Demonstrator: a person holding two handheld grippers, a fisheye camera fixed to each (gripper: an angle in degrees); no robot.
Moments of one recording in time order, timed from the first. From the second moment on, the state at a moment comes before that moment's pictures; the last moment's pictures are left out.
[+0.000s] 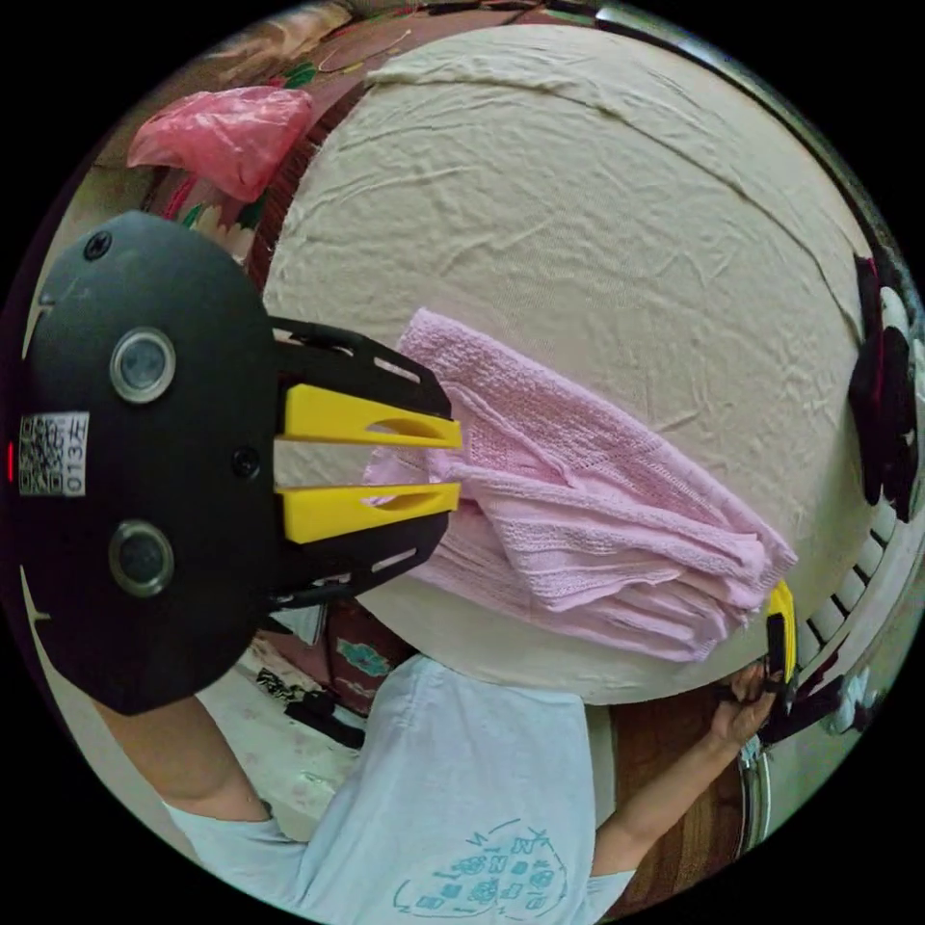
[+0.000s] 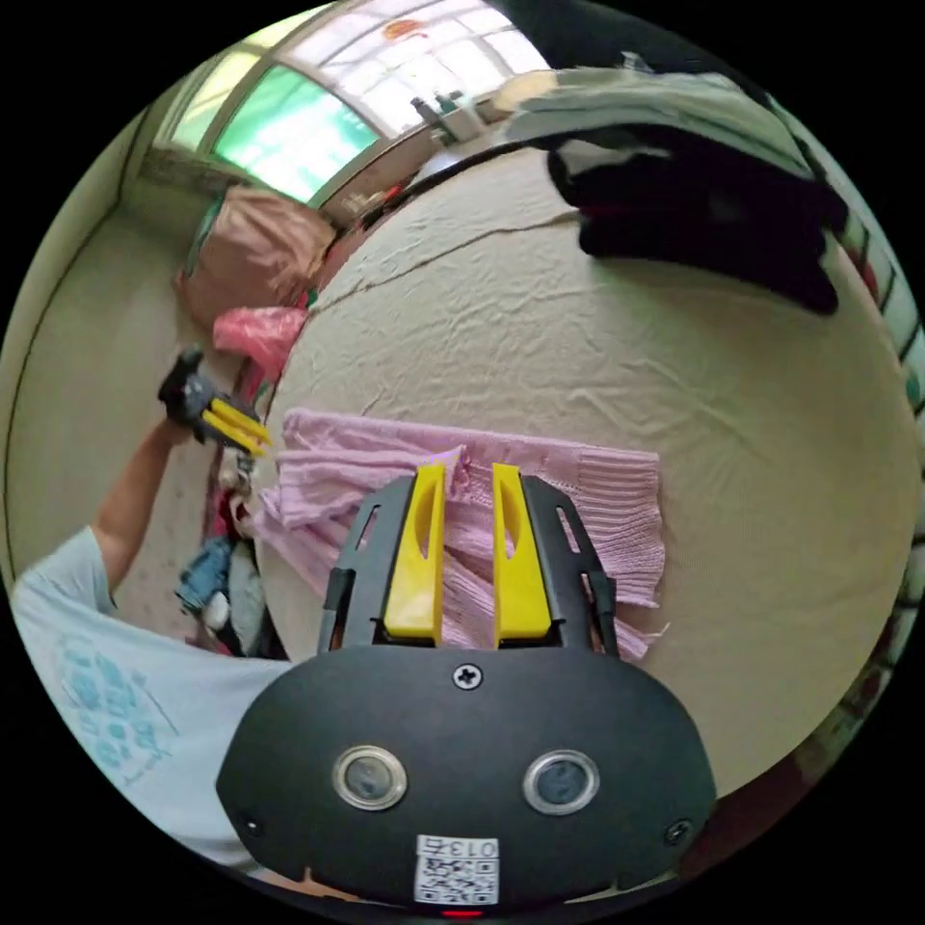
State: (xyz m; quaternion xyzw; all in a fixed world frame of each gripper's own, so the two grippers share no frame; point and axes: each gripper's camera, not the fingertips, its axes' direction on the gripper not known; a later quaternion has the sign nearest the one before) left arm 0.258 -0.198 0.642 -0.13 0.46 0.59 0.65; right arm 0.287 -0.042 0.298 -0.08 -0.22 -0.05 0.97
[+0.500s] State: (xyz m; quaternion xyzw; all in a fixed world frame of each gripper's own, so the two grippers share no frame) left arm 0.306 -0.057 0.553 0.02 0.42 0.59 0.69; right arm 0.203 -0.053 0.322 -0.13 -0.18 -0.17 0.96
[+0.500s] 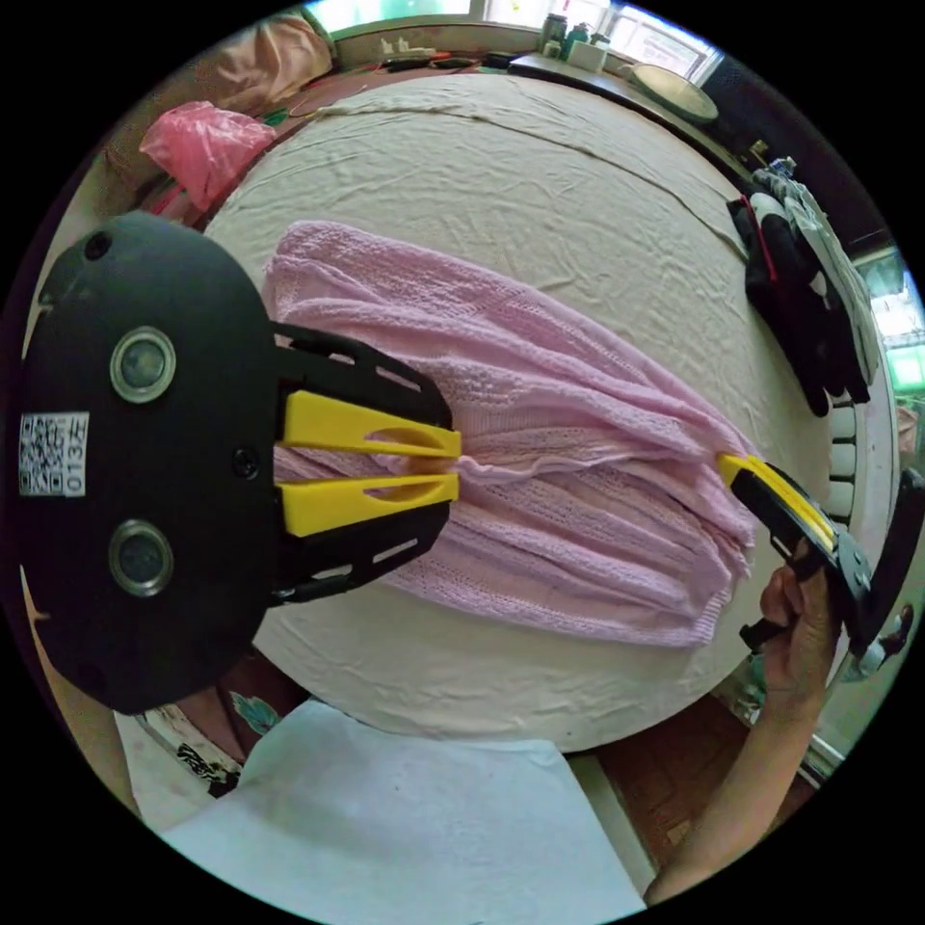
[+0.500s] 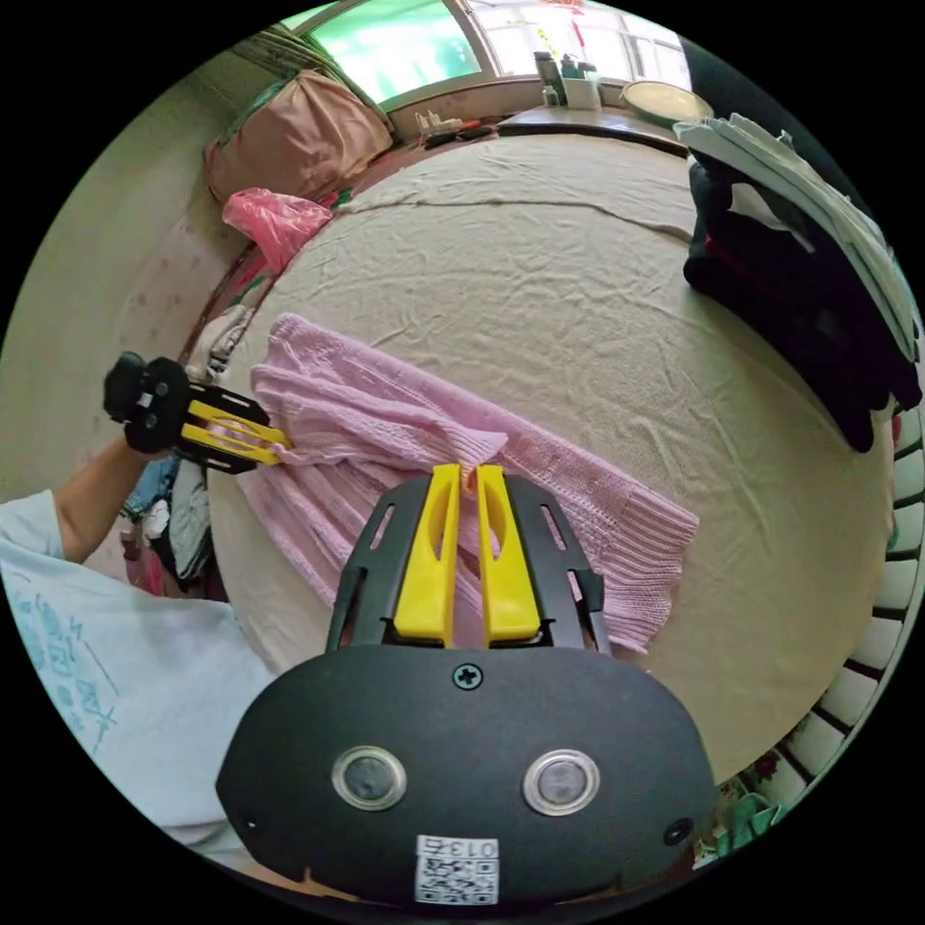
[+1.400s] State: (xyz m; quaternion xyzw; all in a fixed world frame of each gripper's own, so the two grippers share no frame) left arm 0.199 -0.057 0.561 0.05 0.46 0.43 0.78; right arm 0.061 -0.028 0.328 -0.10 -0.07 -0.28 0.95
